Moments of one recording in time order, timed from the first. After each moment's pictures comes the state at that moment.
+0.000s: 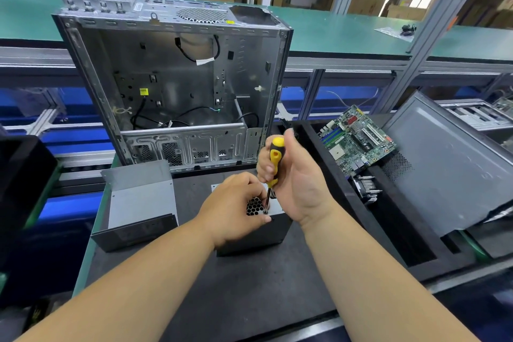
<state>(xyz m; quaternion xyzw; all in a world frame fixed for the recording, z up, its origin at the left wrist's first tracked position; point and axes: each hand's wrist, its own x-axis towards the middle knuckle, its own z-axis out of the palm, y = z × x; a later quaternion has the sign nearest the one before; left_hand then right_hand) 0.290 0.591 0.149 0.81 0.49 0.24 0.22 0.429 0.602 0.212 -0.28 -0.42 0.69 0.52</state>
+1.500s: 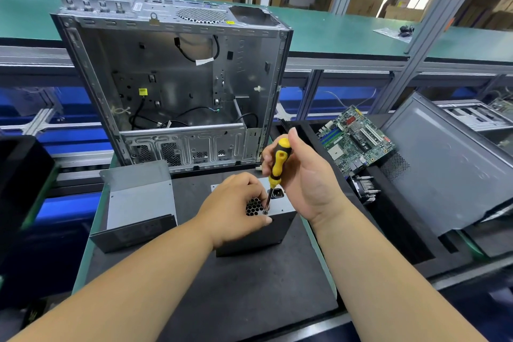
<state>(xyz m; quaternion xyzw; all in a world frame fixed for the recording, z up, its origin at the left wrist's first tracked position) 0.288 0.592 0.150 0.80 0.49 0.24 0.24 0.443 0.602 0.217 -0.31 -0.44 0.66 0.52</state>
